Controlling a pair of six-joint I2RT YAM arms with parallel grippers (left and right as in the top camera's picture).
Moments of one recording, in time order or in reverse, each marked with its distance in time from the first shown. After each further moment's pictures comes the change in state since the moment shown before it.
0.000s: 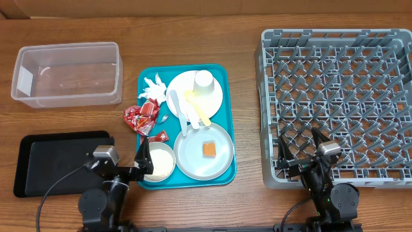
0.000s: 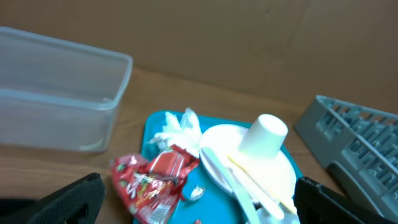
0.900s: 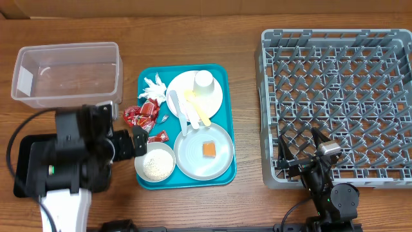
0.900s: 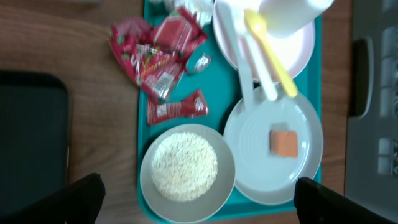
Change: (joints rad) left arm 0.000 0.998 0.892 -0.838 0.051 0.140; right arm 0.000 0.000 0.000 0.000 0.000 0.000
